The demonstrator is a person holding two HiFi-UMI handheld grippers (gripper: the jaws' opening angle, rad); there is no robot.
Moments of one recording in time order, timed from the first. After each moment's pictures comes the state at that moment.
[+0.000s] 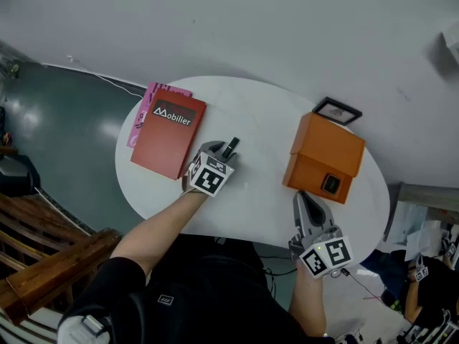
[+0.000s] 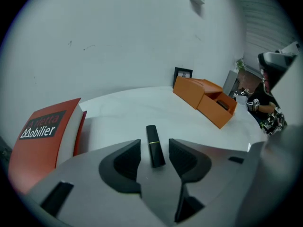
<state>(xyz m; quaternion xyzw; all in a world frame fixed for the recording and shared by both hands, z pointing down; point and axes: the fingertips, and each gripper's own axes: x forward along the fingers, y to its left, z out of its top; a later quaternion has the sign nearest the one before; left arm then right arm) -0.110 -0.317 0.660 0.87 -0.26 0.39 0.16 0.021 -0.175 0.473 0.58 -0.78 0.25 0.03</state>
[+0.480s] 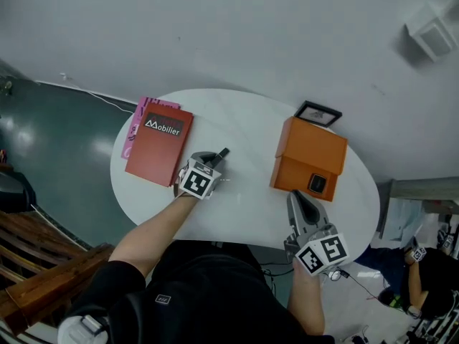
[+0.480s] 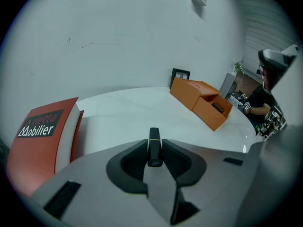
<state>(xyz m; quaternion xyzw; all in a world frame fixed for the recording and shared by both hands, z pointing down) -0.109 -0.307 0.657 0.87 -0.24 0.39 0.18 0.033 -0.165 0.446 0.59 -0.77 0.23 0.01</state>
